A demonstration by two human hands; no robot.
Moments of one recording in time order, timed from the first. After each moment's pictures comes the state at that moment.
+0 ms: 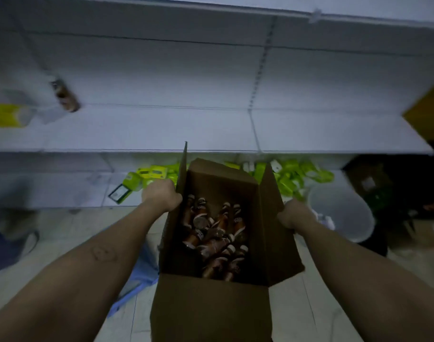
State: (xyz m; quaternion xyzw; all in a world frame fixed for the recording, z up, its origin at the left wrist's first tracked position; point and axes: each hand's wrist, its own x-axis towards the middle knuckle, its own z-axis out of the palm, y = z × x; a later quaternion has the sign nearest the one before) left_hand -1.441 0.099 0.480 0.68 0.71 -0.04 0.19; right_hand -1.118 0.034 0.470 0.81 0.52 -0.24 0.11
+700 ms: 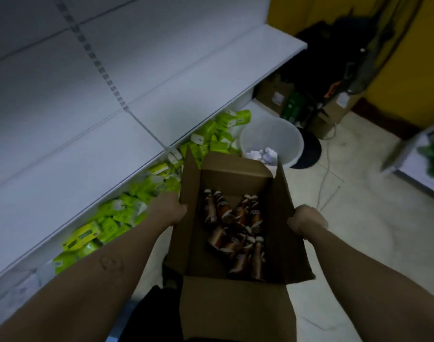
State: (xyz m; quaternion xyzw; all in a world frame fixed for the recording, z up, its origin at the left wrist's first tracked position) left_hand -1.231 0.197 0.408 0.85 0.45 -0.20 0.19; right_hand -1.020 -0.060 0.394 0.94 0.12 -0.33 0.00
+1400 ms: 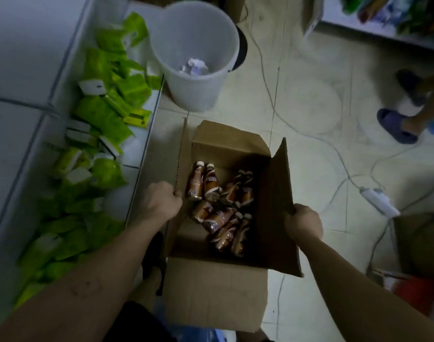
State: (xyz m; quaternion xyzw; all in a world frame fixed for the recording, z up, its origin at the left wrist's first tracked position) left_hand -1.234 0.244 0.167 0.93 0.21 -0.26 0.17; right_hand -1.241 -0.073 0.168 0.92 -0.25 -0.26 -0.14
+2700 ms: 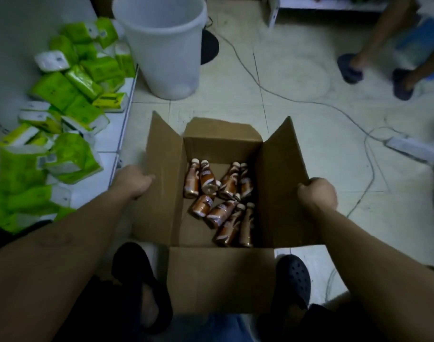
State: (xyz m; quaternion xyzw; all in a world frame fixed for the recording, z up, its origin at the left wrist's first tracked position) left_hand -1.323 0.293 -0.094 0.95 0.18 -0.22 0.16; right_hand -1.387 -0.116 -0.087 0.90 -0.36 -0.08 -0.23
